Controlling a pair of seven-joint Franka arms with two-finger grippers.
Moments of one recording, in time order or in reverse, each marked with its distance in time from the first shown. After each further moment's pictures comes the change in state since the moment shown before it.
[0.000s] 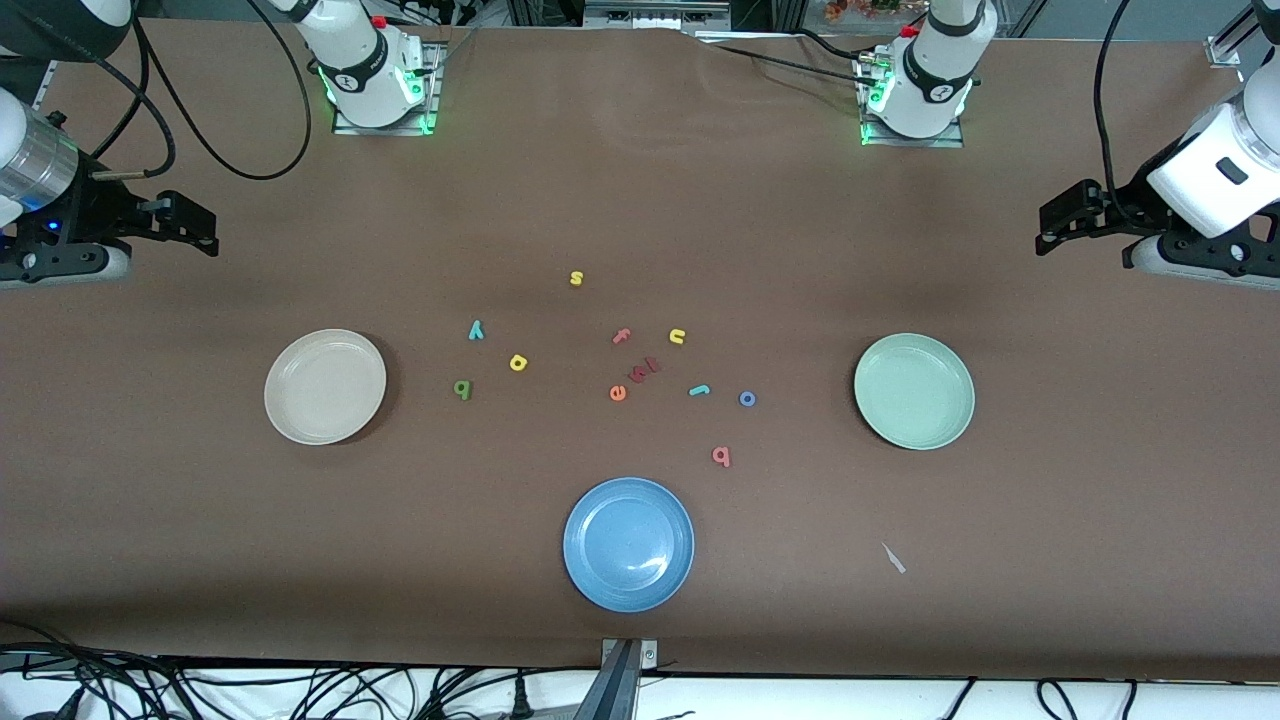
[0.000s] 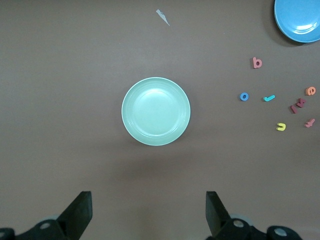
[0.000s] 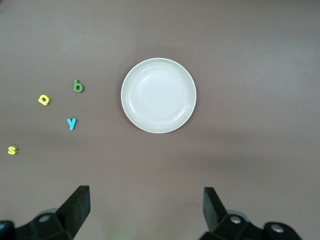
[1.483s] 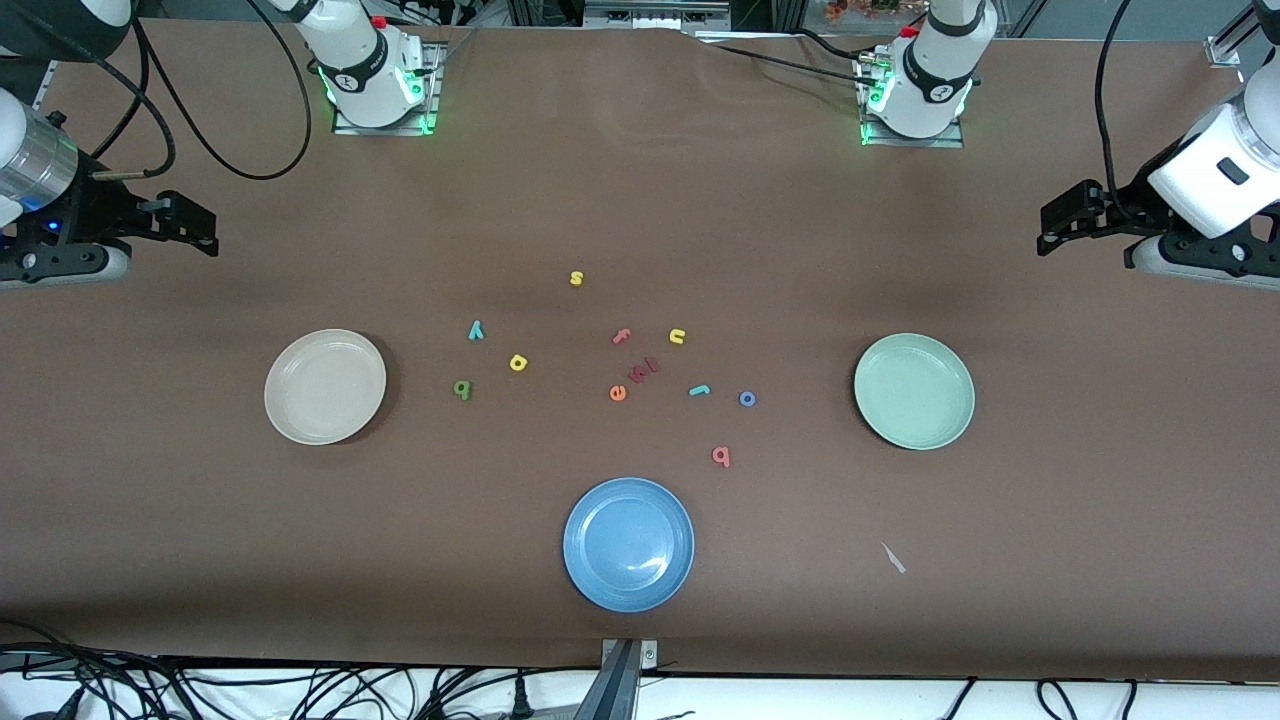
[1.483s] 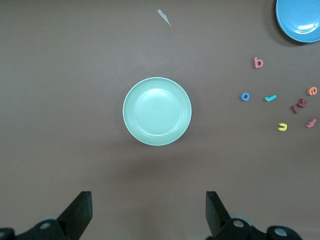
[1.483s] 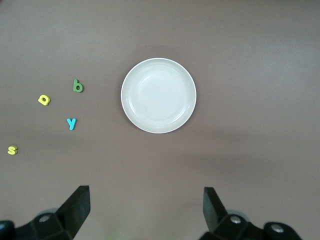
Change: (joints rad) left arm 0.000 0.000 0.001 0.000 0.004 0.000 0.000; right arm 0.000 0.000 0.000 0.000 0.000 0.000 0.000
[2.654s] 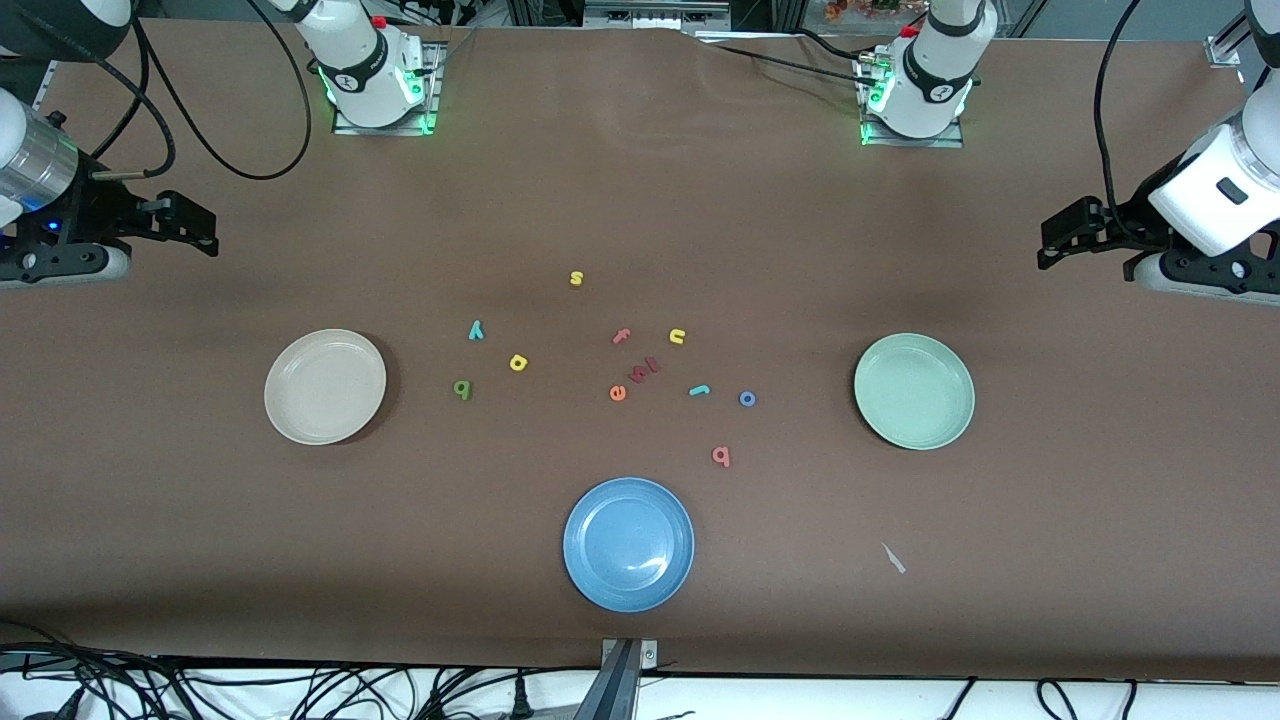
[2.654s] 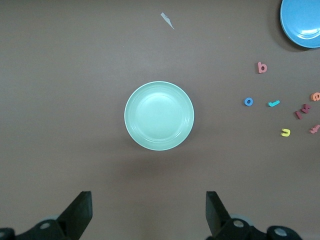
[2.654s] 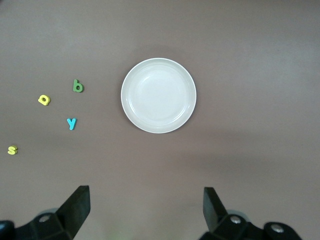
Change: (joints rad) left arm 0.007 0.022 0.004 0.000 0.000 0.027 0.000; right arm 0.000 0.000 0.000 0.000 0.000 0.000 0.000
